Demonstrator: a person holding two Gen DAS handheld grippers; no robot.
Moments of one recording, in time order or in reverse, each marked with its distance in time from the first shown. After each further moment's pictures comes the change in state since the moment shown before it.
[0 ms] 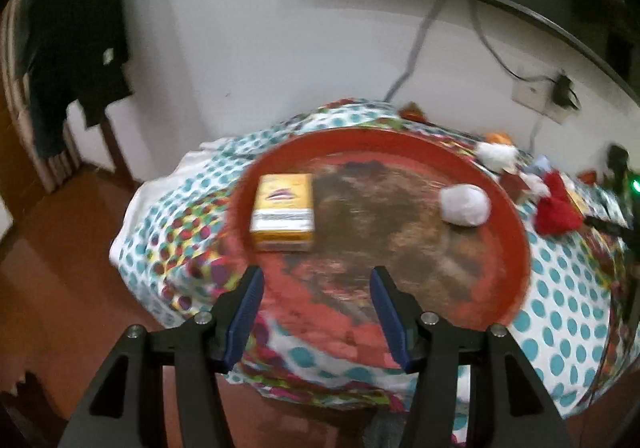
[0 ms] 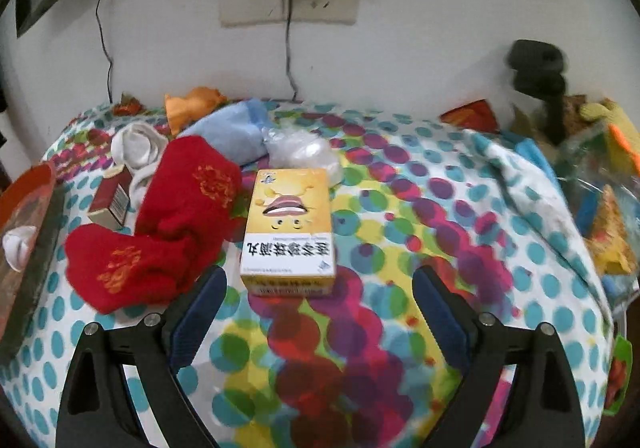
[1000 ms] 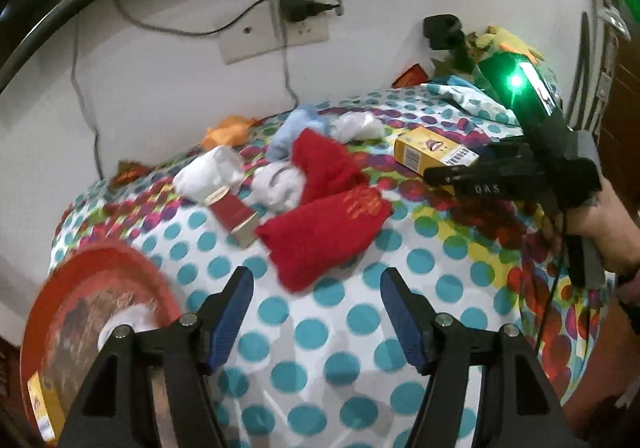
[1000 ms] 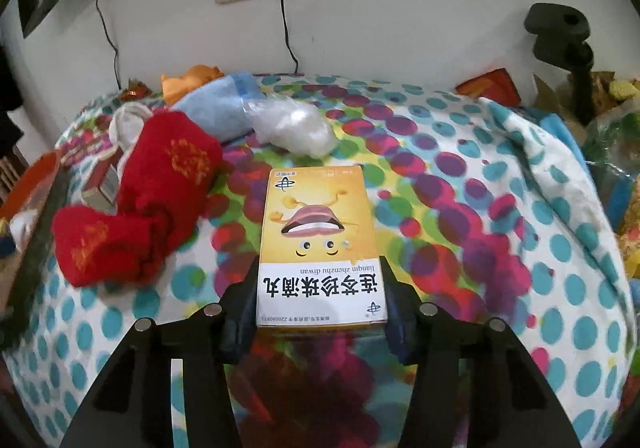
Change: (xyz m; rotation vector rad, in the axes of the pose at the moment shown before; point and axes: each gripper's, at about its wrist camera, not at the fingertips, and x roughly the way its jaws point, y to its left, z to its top) left arm 0.070 -0.293 0.036 0.593 0.025 -0.444; right arm 0.009 -0.040 -0.011 0.024 0.053 0.072
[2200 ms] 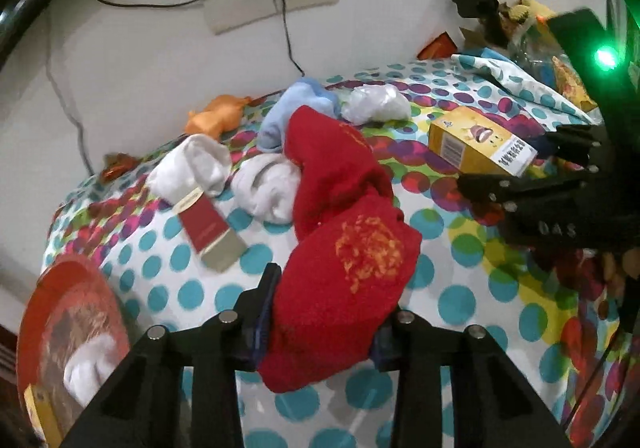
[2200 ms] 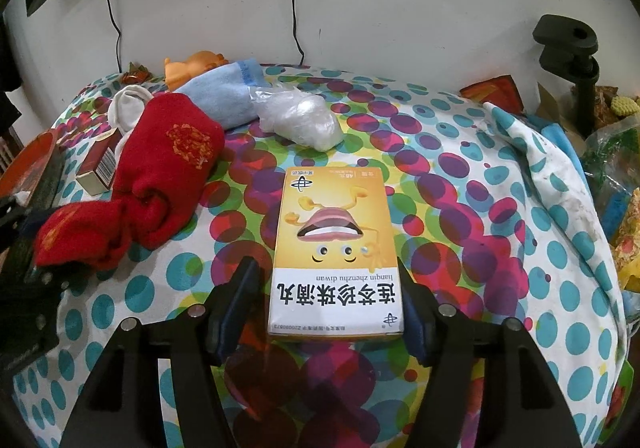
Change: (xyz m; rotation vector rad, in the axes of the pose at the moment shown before) left arm 0.061 -0.011 0.018 -0.024 0.093 0.098; right arm 0.006 0.012 0.001 -0.051 0.017 -0.018
